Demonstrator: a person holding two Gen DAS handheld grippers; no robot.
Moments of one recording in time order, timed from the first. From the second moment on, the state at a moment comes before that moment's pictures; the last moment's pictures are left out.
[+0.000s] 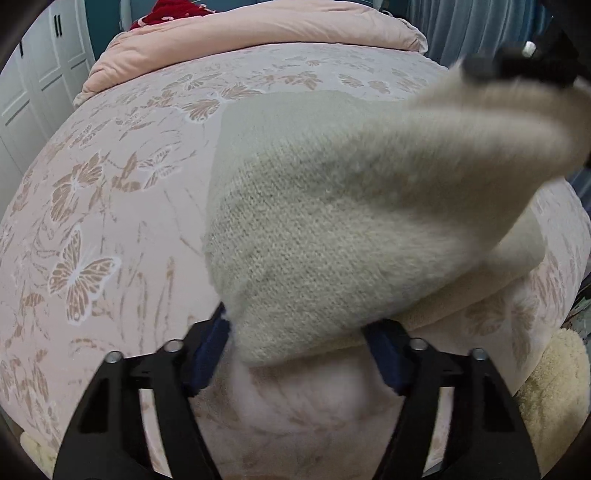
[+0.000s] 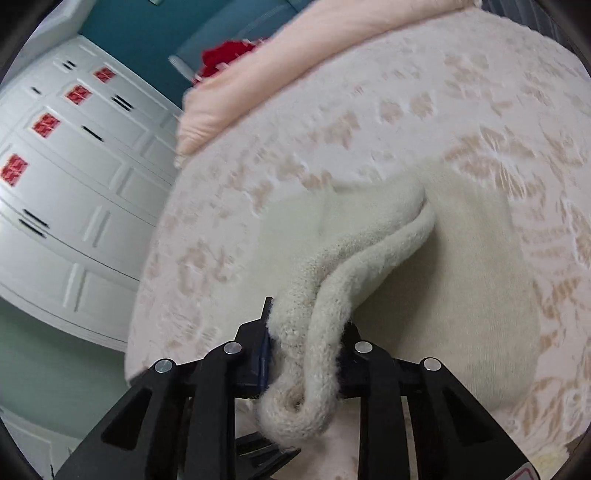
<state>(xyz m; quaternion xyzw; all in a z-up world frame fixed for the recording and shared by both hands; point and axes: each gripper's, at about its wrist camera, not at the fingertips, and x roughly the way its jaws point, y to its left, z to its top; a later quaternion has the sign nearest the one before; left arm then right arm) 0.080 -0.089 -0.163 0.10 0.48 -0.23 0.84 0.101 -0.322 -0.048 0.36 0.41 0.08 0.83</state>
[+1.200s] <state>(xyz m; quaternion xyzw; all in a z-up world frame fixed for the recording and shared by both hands) 0.075 -0.018 -0.103 -0.01 0.50 -0.19 0.85 0.090 -0.255 -0.131 0.15 0.54 0.04 0.83</state>
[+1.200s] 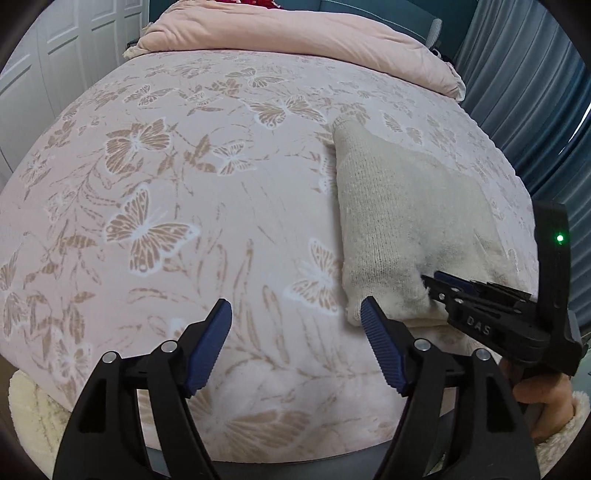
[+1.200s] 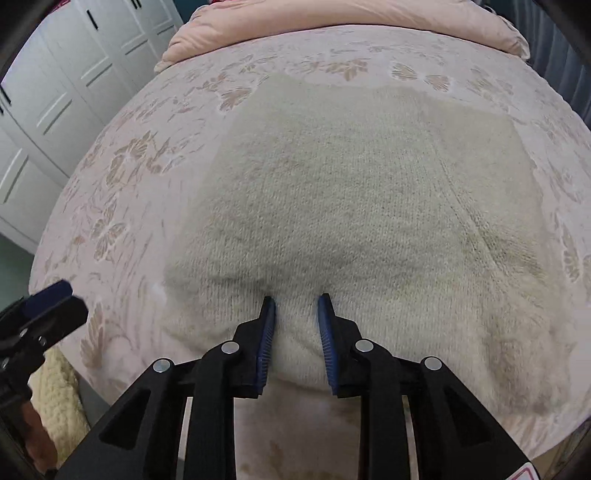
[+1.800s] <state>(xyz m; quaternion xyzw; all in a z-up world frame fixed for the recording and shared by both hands) 0.097 -0.134 -0.146 0.06 0.54 -0.23 0.81 0.023 -0.385 -0.114 0.30 0.47 -0.08 0.83</state>
